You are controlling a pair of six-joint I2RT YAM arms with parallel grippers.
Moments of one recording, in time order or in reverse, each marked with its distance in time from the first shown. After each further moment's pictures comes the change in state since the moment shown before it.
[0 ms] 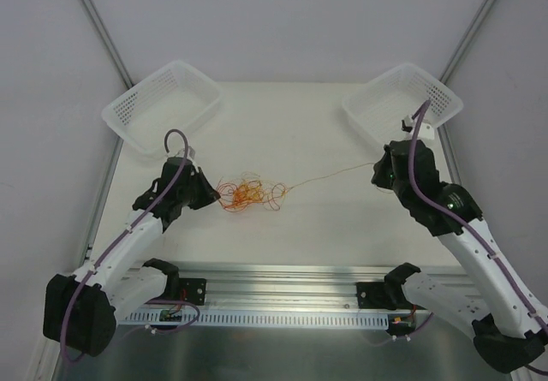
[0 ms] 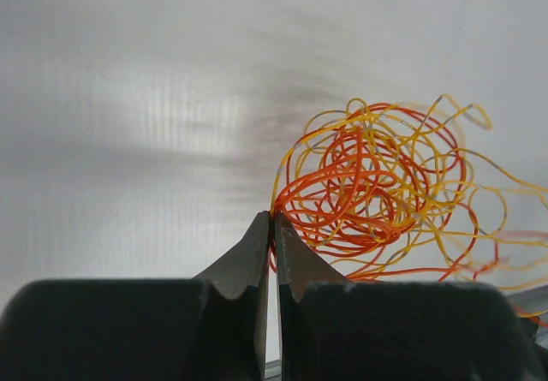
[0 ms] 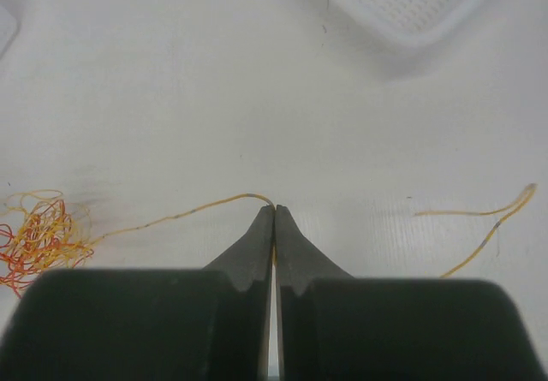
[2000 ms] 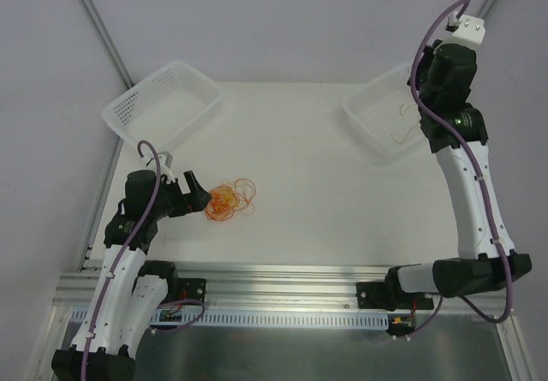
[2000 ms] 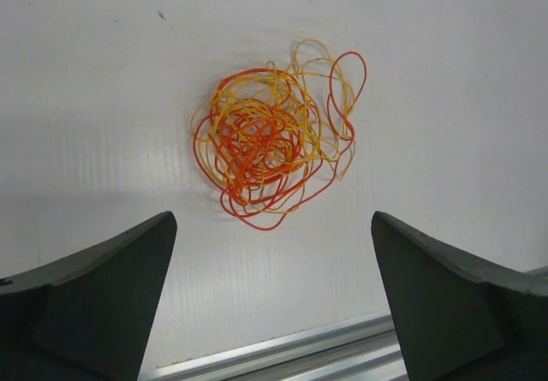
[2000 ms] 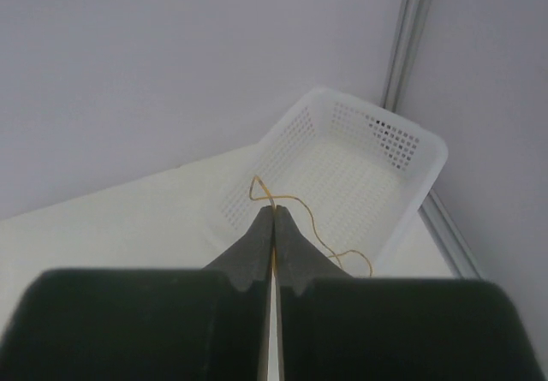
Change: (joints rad) left arm 0.262 -0.350 0.011 -0.243 0.156 0.301; right arm -0.373 0.425 0.561 0.328 -0.022 -0.366
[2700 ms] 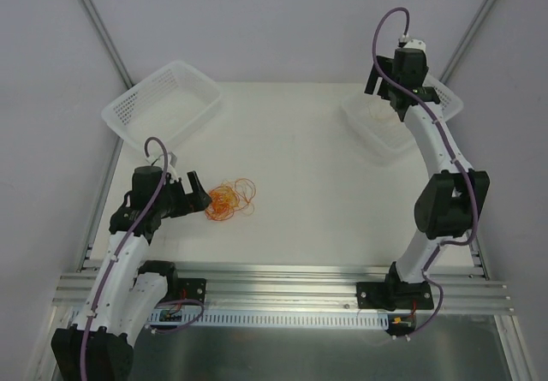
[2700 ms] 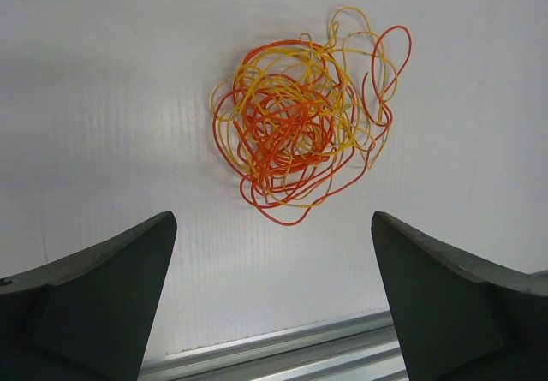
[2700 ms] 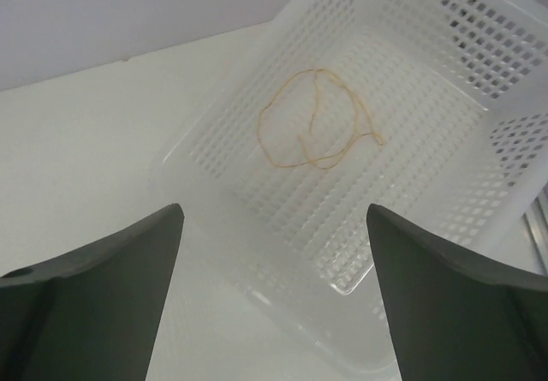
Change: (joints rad) left arm 0.000 0.103 -0.005 -0.010 -0.037 0.013; right arm -0.118 0.531 0.092 0.087 -0.168 0.021
